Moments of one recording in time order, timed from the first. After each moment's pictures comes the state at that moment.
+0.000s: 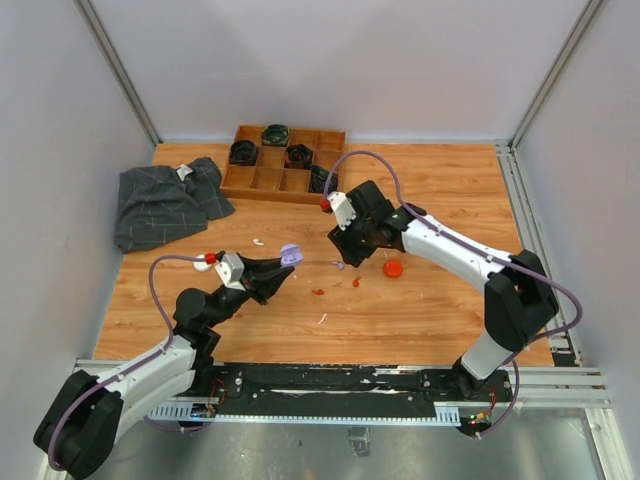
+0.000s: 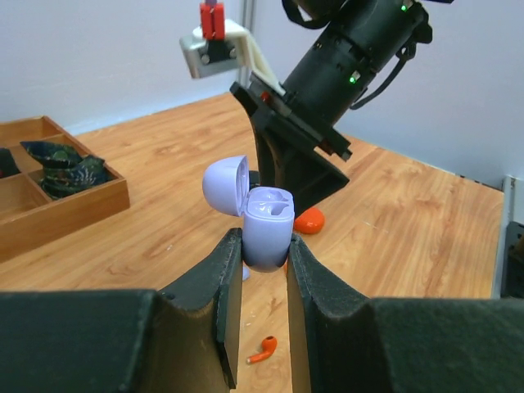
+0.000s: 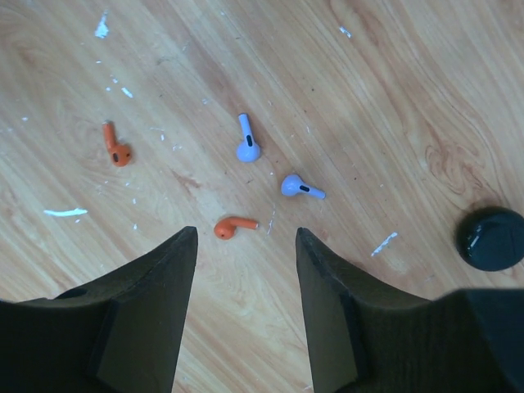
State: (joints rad) left arm -0.51 0.78 0.01 1.07 0.39 -0.23; right arm 0.69 1.59 1.23 -0.58 -0.15 -0.19
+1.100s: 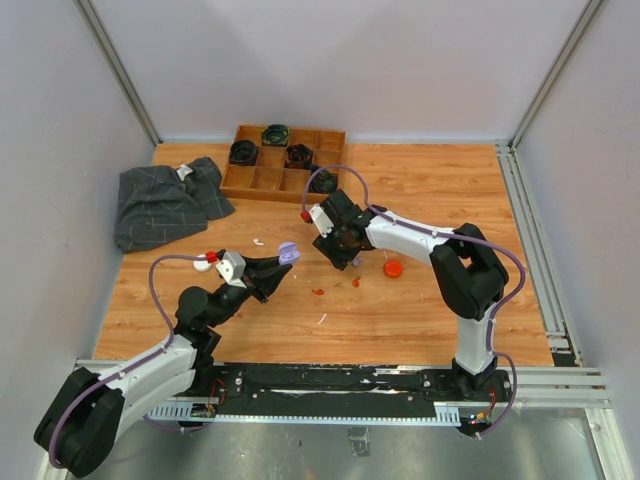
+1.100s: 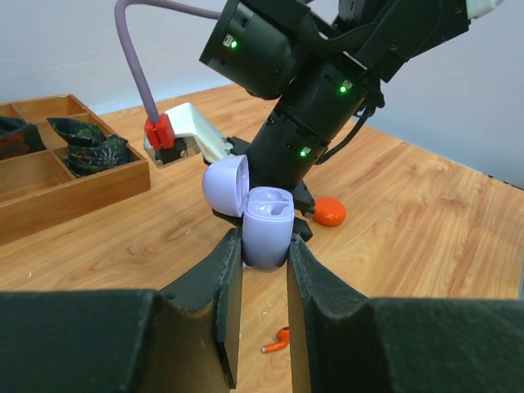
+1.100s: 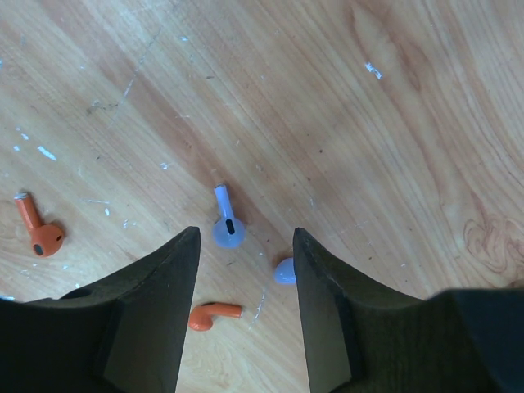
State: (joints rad) left arm -0.51 0.80 0.01 1.04 0.32 -0.21; right arm 0.73 1.92 1.35 -0.54 -0.06 -0.20
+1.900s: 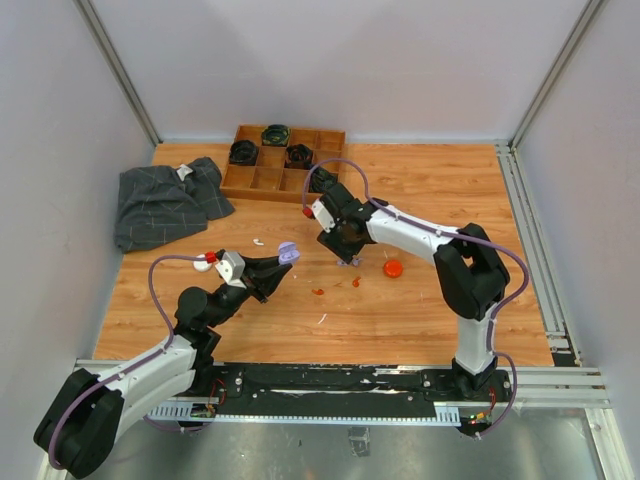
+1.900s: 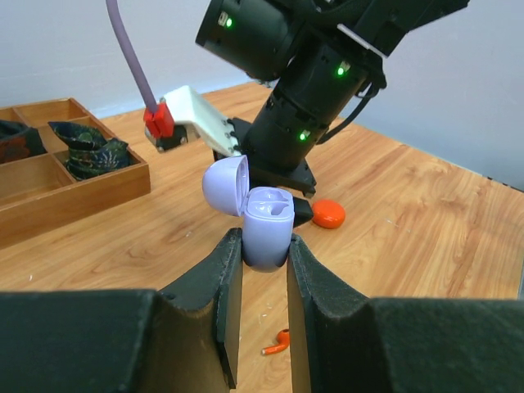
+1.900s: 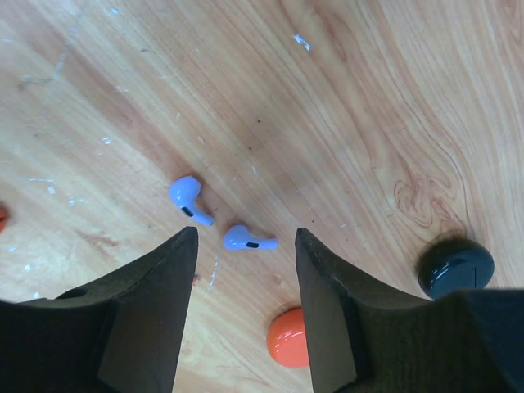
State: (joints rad) left arm -0.51 0.79 0.01 1.04 0.32 -0.21; right arm 0.73 1.93 1.41 -0.62 0.08 -0.26
